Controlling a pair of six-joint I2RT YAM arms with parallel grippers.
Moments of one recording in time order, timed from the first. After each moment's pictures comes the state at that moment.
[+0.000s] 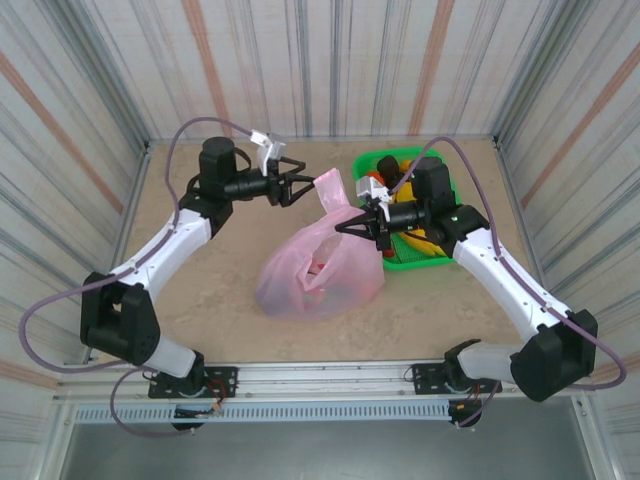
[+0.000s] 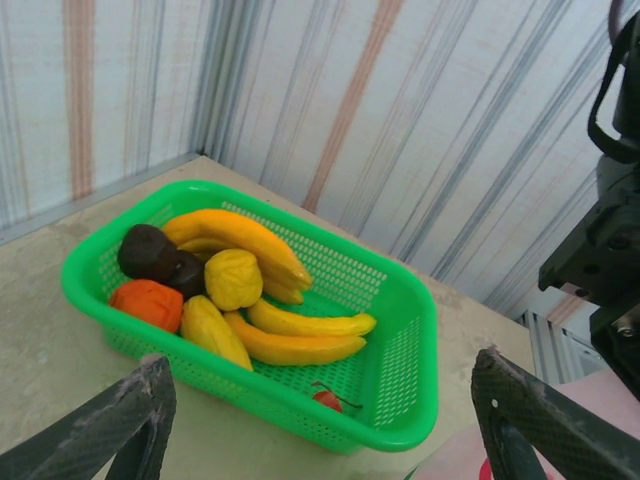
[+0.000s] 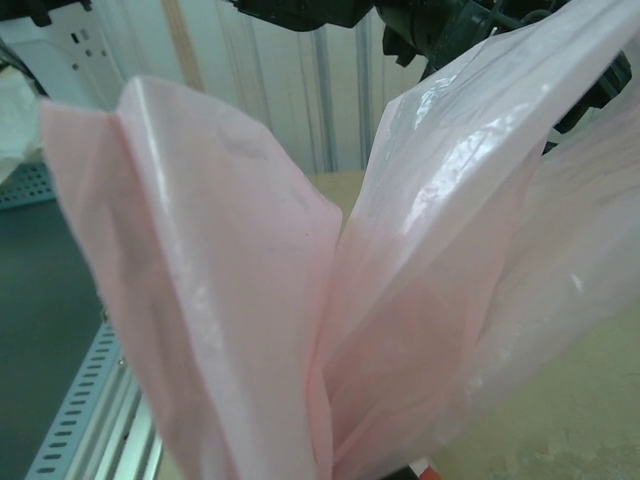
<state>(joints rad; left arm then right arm) -0.36 1.49 1.19 0.10 0.86 -0.16 0.44 1.26 1.12 -0.39 -1.06 -0.40</state>
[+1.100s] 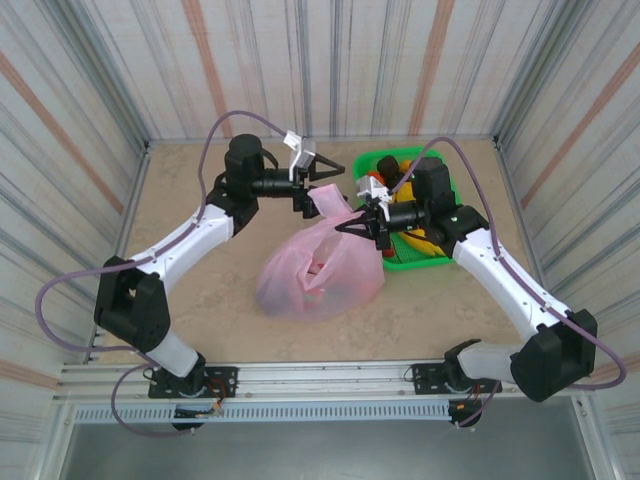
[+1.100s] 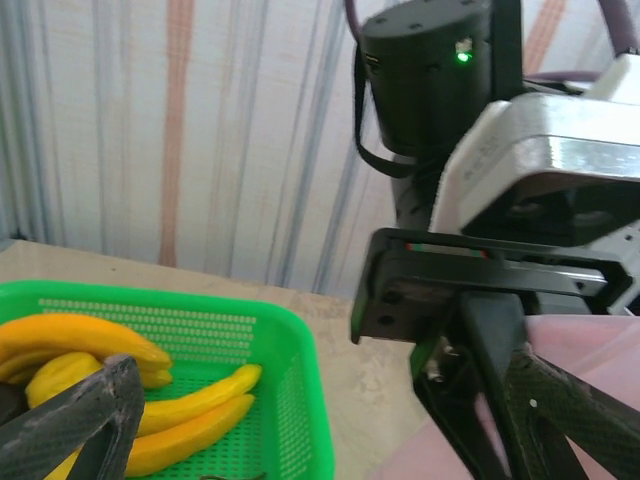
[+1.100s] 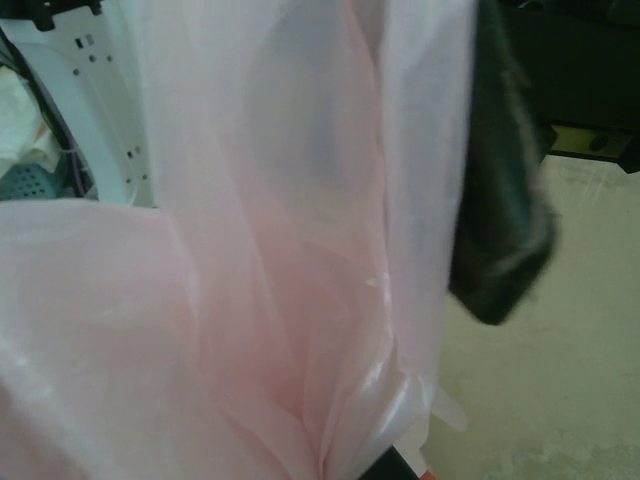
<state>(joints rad) -0.50 1.58 1.27 0.27 1.09 -0.15 0.44 1.26 1.11 -0.37 -1.05 -0.39</state>
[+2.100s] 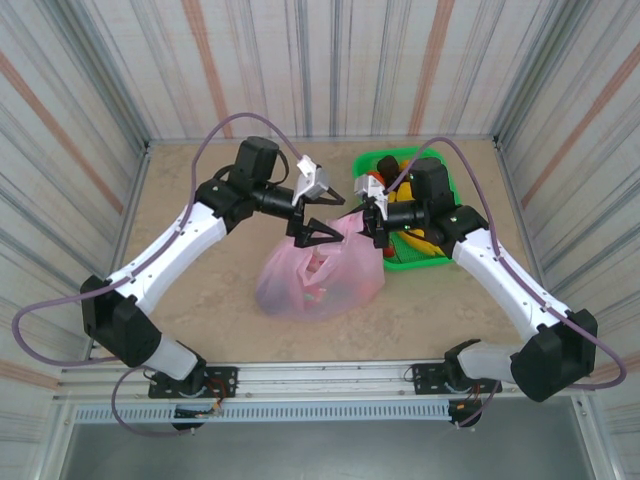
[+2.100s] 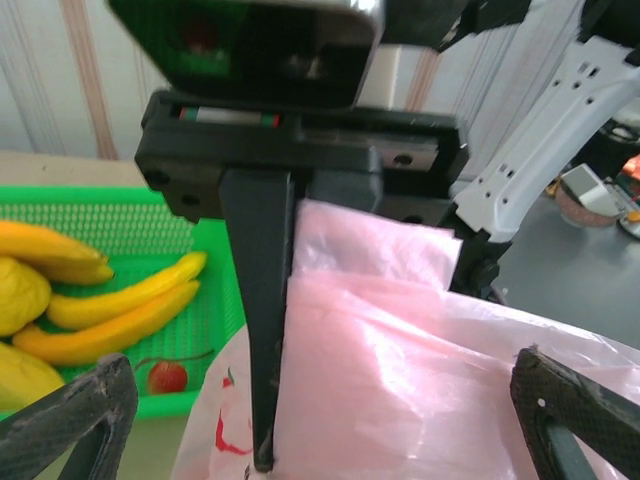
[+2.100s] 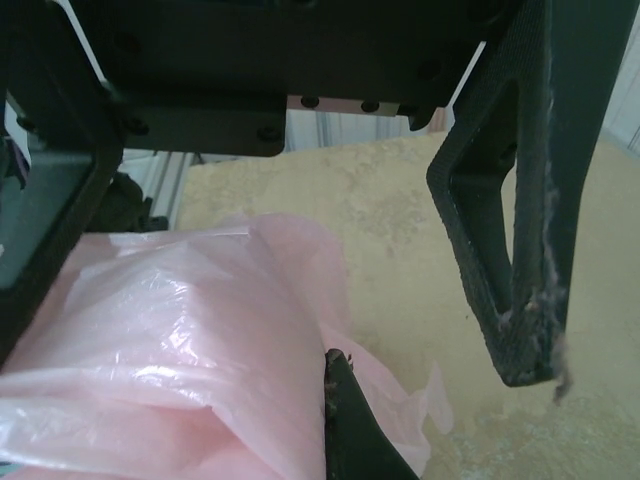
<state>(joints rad) -0.59 1.50 1.45 -0.56 1.00 0.40 0.45 1.26 1.12 -0.39 -0.94 -0.39</state>
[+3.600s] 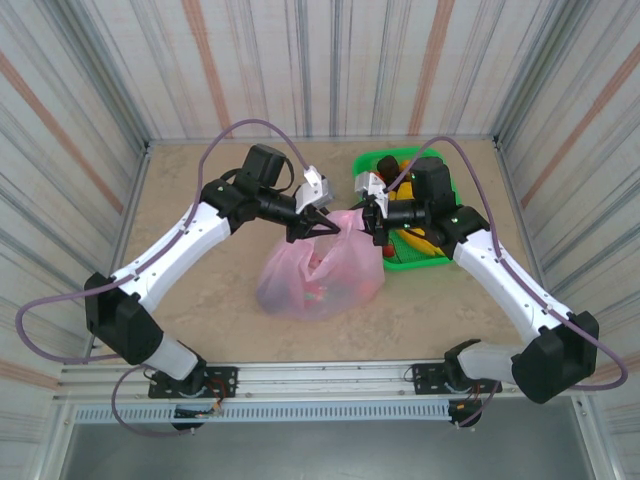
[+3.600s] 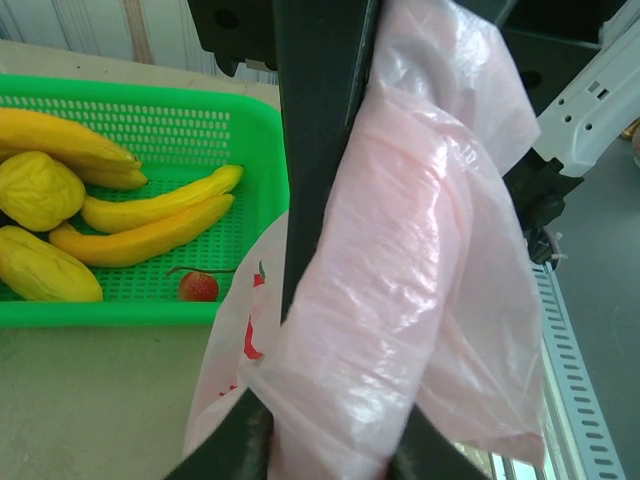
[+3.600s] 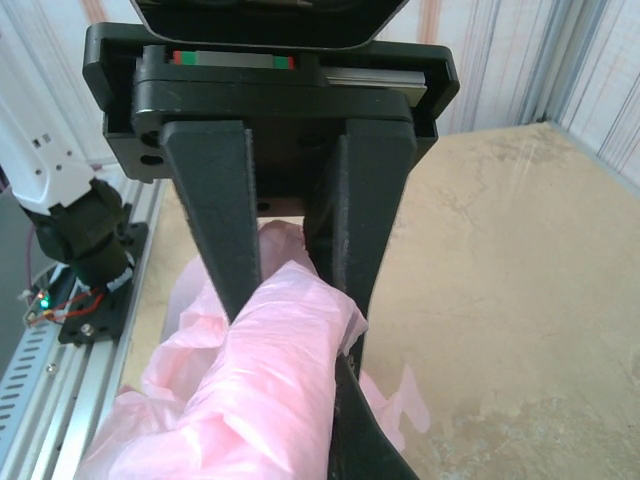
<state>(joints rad) -0.60 1.52 1.45 -0.70 0.84 0.47 0.45 1.25 1.12 -0.36 -0.91 -0.37</state>
